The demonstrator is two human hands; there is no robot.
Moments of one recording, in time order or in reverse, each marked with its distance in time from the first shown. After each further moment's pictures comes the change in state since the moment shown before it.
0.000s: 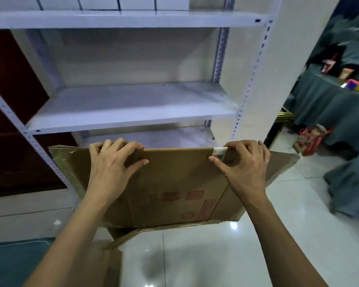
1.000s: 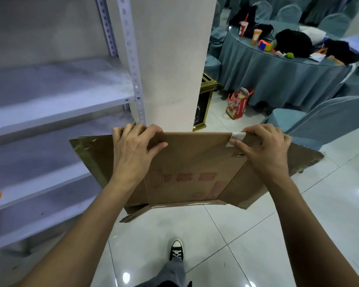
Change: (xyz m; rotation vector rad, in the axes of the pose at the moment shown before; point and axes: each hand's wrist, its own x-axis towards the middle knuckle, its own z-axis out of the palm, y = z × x) left_hand 0.116 0.320 0.183 -0.260 -0.041 0.258; right_hand 0.037 0.310 -0.153 -0.209 -0.038 0.303
